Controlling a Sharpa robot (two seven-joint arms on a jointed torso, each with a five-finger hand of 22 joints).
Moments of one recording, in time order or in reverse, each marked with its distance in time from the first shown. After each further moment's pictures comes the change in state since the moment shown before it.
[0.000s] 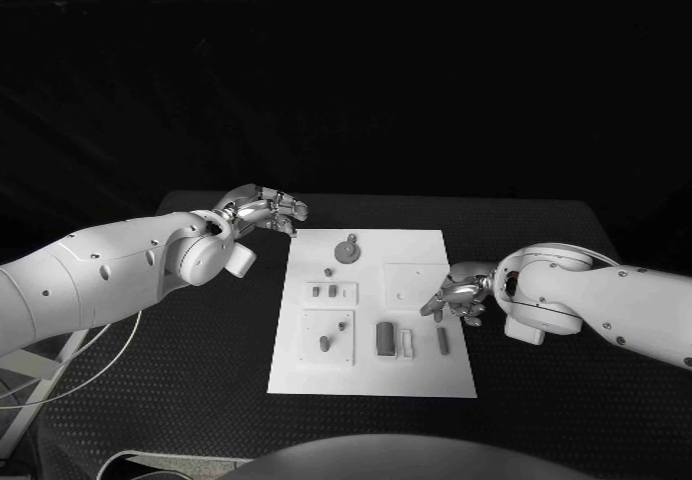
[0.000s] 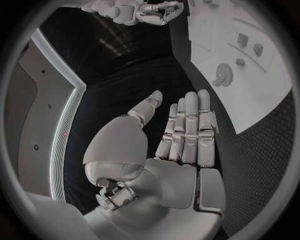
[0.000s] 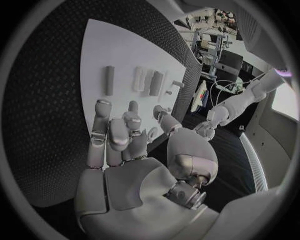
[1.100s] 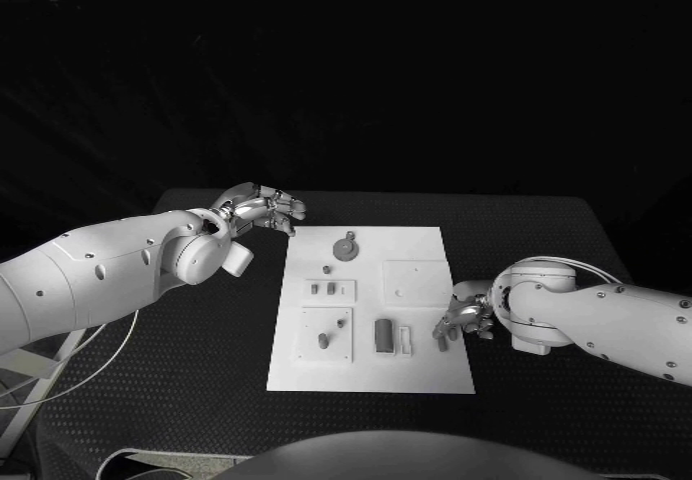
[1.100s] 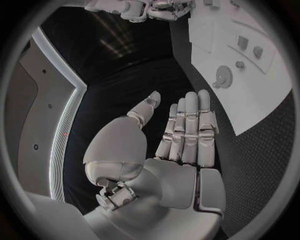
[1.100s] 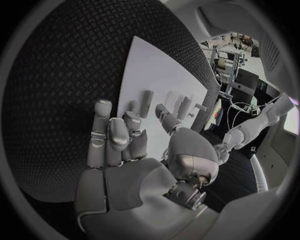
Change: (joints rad) left arm 0.000 -0.001 0.000 0.004 -0.005 0.014 -0.001; left_hand -0.029 0.008 -0.015 0.004 0.000 -0.006 0.001 0.000 -0.001 0.000 -0.001 0.000 -0.002 -0.001 0.001 -0.009 0.005 0.000 -0.005 0.005 0.000 -0.004; right arm -0.074 0.024 -0.003 -0.059 -0.179 0.079 -0.049; right_hand -0.003 -0.032 -0.019 -0.005 0.000 0.005 -0.002 0.001 0.009 0.009 -0.002 0.004 0.000 -0.002 -0.002 0.000 -0.009 -0.006 0.000 0.000 0.000 0.000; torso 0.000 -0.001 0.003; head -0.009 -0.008
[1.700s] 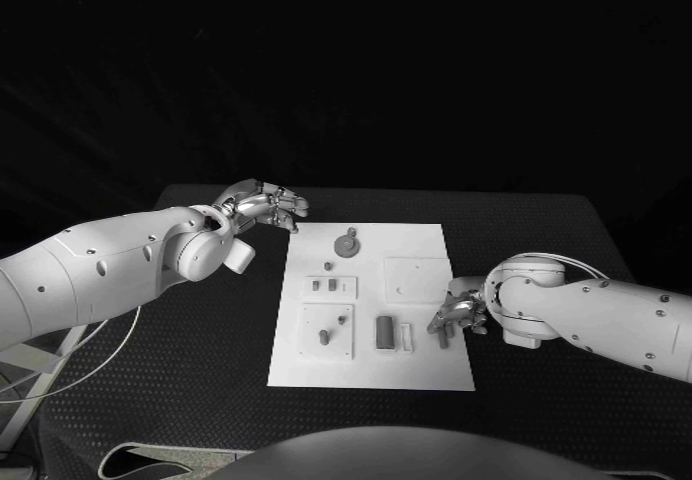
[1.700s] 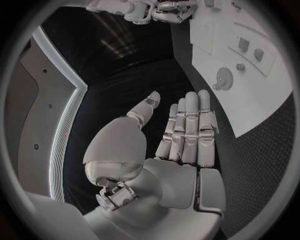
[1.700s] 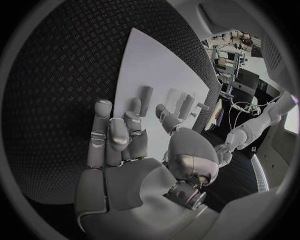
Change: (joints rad) left arm 0.000 -0.003 0.000 0.010 -0.001 0.001 0.000; left_hand -0.008 0.000 0.000 0.000 0.000 0.000 0.000 0.000 -0.001 -0.004 0.004 0.000 -0.001 0.000 0.000 -0.004 0.001 0.000 0.000 0.000 0.000 0.000; right arm -0.017 0.050 0.011 -0.063 -0.002 0.011 0.011; right_hand 0.002 0.003 0.005 0.004 0.000 0.022 0.003 0.005 -0.001 0.000 0.000 0.000 -0.002 -0.002 -0.001 0.000 -0.003 -0.001 0.000 0.000 0.000 0.000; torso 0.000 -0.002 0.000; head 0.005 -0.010
